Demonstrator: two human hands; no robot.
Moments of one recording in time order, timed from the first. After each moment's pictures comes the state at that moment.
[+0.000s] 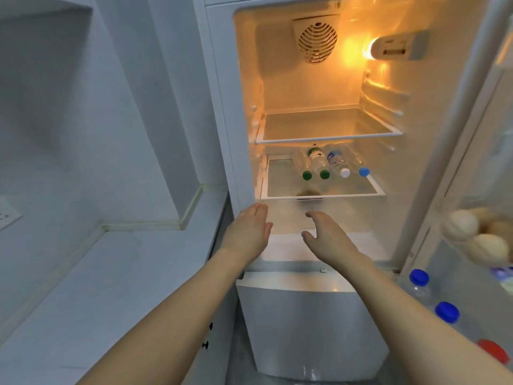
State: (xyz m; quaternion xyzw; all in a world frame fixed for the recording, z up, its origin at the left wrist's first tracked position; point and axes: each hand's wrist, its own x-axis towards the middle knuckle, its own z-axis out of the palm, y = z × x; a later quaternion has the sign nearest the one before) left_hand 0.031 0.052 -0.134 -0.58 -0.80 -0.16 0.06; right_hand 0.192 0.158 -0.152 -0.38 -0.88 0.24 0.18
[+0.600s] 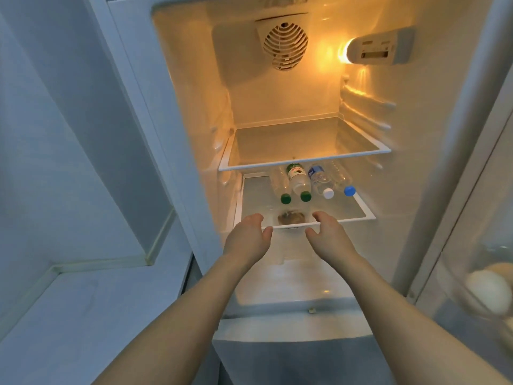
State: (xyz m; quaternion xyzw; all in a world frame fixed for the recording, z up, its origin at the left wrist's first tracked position) left_hand 0.007 0.205 -0.145 -0.52 -0.83 -0.20 -0.04; right_hand 0.167 0.293 -0.149 -0.47 -0.78 0.32 0.24
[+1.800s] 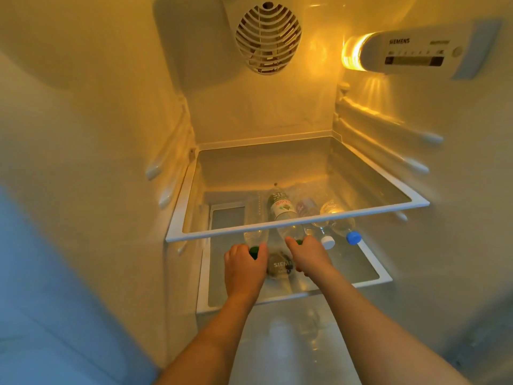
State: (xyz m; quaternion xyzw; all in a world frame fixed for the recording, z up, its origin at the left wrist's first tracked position) left_hand -0.062 0.399 -0.228 -0.38 -0.84 -0.38 -0.08; right_hand 0.055 0.481 -0.199 -0.61 -0.67 0.40 0.17
